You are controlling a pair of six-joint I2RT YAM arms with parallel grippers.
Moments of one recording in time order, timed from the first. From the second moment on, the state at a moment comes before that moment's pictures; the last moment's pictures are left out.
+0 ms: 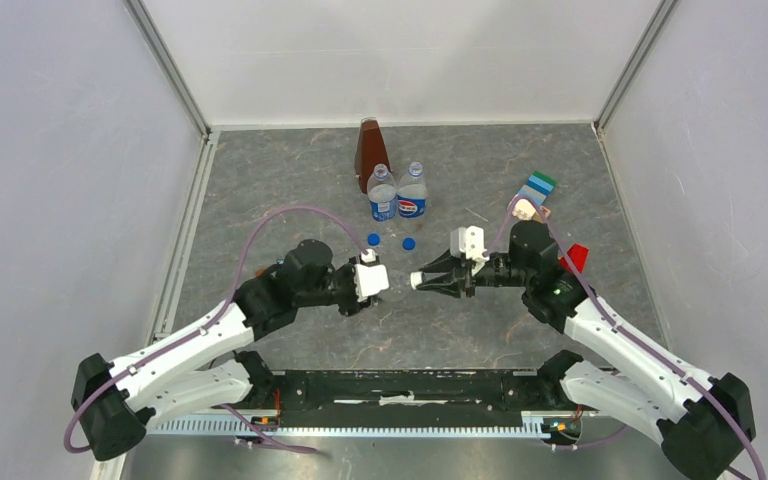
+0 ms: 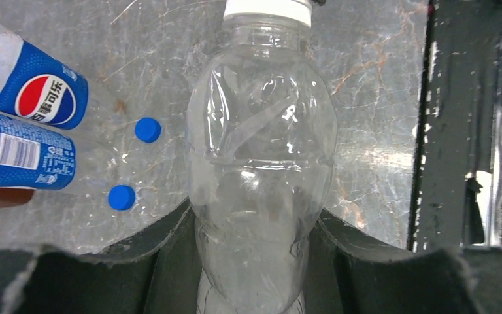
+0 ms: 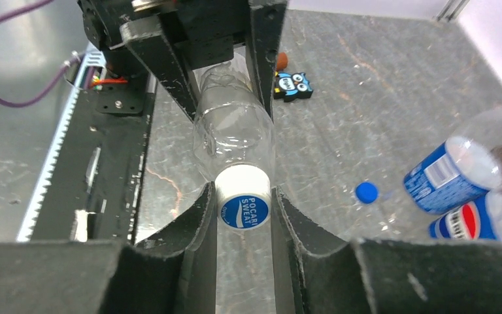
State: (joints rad) left arm -0.89 0.91 0.66 -0.24 0.31 0.47; right arm 0.62 0.90 0.61 0.11 -0.87 -0.23
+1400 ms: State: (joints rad) left arm -0.79 0.73 0.60 -0.12 0.40 0.44; right arm 0.74 0.87 0.59 0.39 -0.69 0.02
